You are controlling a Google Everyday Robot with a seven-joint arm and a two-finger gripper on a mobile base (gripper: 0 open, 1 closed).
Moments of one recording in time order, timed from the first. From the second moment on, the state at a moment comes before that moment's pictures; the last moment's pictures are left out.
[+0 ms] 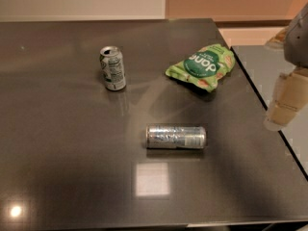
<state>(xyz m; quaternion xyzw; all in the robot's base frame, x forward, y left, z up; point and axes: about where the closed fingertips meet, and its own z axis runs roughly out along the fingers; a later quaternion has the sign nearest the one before) 0.438 -0.217 0.976 -0.60 0.78 -0.03 0.16</state>
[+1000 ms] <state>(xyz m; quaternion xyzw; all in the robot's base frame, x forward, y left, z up) 0.441 -0.151 0.970 -0.66 0.74 -0.02 0.15</state>
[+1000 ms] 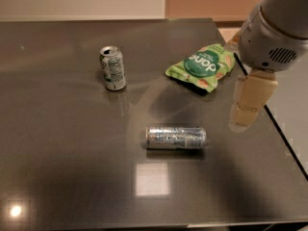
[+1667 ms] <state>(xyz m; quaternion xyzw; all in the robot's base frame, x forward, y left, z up) 0.441 -0.082 0.944 -0.70 0.70 0.00 0.14</state>
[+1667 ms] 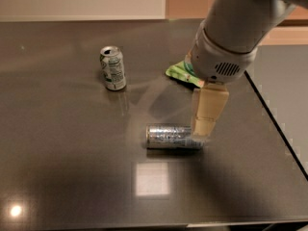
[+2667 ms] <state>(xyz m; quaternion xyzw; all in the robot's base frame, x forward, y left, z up) 0.417 -0.030 0.881 -0.72 0.69 0.02 0.10</state>
